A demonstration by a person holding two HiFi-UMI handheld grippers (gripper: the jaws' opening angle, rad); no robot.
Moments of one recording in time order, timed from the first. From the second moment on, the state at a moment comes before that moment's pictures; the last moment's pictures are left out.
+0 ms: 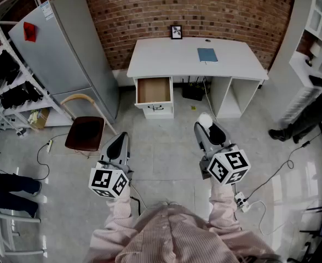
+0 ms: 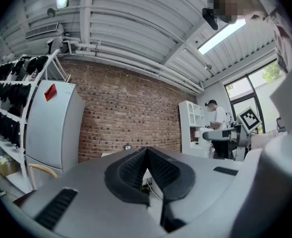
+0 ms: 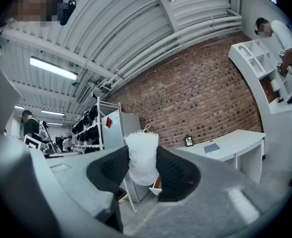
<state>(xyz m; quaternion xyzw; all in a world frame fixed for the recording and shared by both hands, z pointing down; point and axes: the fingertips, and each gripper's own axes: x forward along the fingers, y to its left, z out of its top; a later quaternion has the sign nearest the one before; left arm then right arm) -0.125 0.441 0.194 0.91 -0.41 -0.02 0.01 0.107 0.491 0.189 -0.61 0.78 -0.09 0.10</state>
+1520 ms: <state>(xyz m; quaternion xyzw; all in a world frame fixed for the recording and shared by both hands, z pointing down) -0.093 0.221 0.235 0.91 -0.41 0.00 0.07 0.134 0.272 0.227 -0.61 0.78 -0.13 0.06</state>
